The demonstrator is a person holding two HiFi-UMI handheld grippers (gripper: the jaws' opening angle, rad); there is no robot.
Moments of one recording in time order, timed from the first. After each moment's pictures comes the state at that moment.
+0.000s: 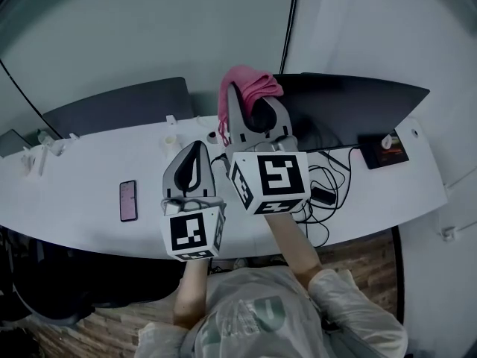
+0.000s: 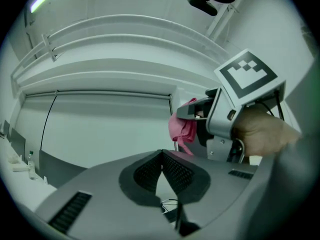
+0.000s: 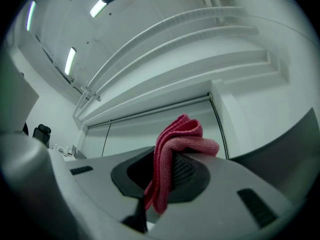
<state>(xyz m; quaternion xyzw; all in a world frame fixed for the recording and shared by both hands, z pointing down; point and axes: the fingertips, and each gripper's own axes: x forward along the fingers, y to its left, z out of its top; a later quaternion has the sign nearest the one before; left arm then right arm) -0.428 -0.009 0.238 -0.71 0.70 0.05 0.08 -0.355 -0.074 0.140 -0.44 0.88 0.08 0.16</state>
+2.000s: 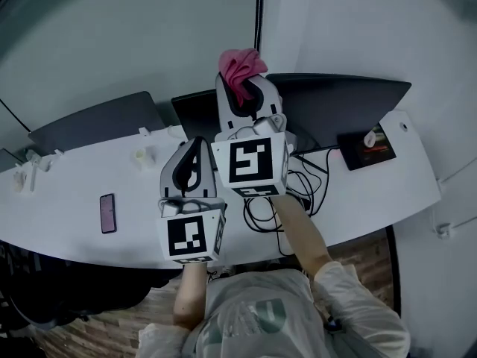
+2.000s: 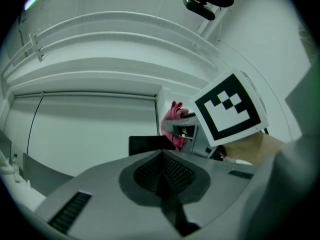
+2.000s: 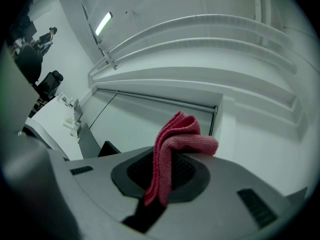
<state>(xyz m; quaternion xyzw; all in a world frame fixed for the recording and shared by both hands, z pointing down) -0.314 -0.064 0.207 -0.73 0.67 0.04 0.10 -0.274 -0.148 0.128 -0.46 0.85 0.26 0.01</state>
